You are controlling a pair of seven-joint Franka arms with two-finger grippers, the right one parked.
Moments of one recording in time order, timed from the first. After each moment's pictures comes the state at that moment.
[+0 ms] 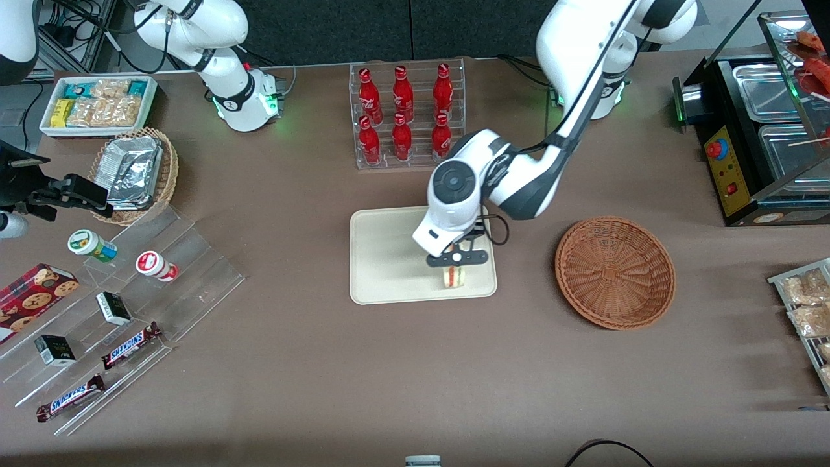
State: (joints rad) arm -0.64 0.61 -0.11 -1.53 0.03 2.01 -0.78
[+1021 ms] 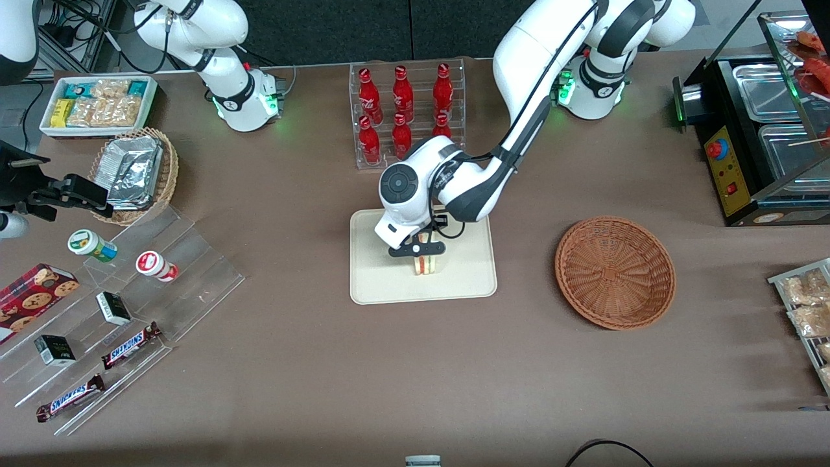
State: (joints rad) arm -0.75 0.76 -0.11 -1.39 0.03 1.98 -0.89
